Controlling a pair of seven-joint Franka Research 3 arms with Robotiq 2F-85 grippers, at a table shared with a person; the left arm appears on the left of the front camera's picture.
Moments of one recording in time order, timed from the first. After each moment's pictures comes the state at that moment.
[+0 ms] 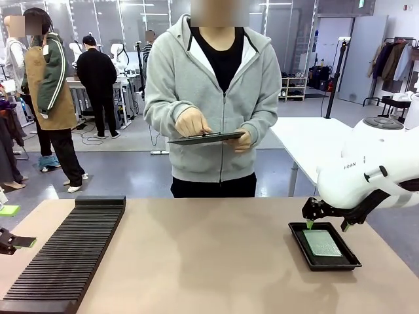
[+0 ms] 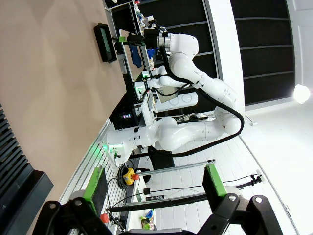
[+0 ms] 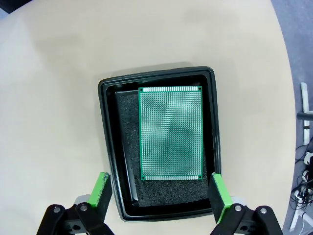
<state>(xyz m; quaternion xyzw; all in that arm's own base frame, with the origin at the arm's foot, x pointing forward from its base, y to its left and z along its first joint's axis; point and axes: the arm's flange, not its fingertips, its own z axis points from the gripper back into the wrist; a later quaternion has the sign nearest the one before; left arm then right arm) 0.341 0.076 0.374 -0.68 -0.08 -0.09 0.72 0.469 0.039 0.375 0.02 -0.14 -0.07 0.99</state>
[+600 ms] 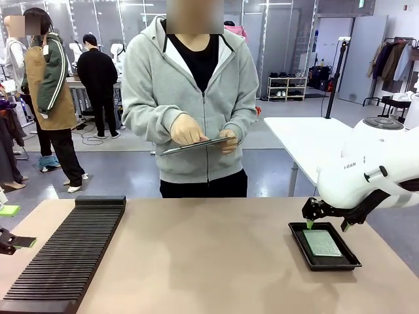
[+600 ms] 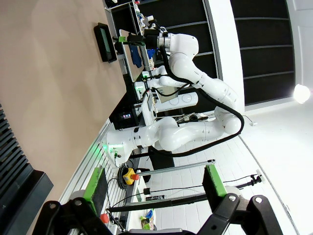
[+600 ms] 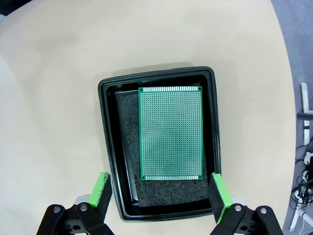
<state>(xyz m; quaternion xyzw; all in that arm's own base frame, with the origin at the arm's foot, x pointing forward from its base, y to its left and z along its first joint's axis) 0.341 0.076 0.374 -0.68 -0.08 -0.09 0.72 0.469 0.039 0.375 0.02 -0.14 -0.07 0.99</state>
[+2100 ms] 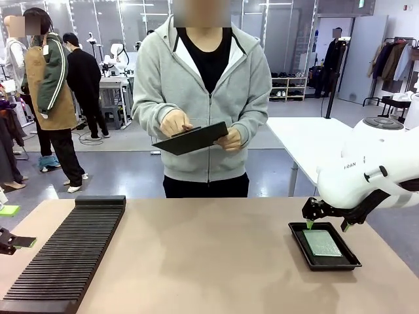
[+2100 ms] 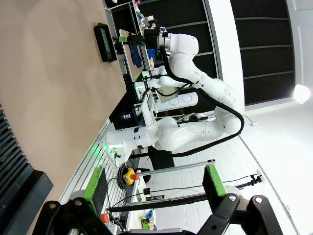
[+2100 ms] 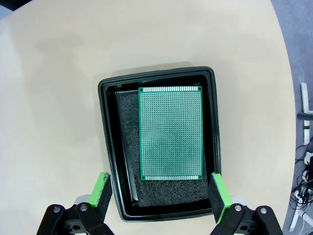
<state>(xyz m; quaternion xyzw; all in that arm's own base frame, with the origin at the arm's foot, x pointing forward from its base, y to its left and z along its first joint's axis) 0.341 0.076 0.374 -0.68 -0.08 -0.09 0.72 0.469 0.039 0.375 0.02 -0.14 -0.07 0.99</state>
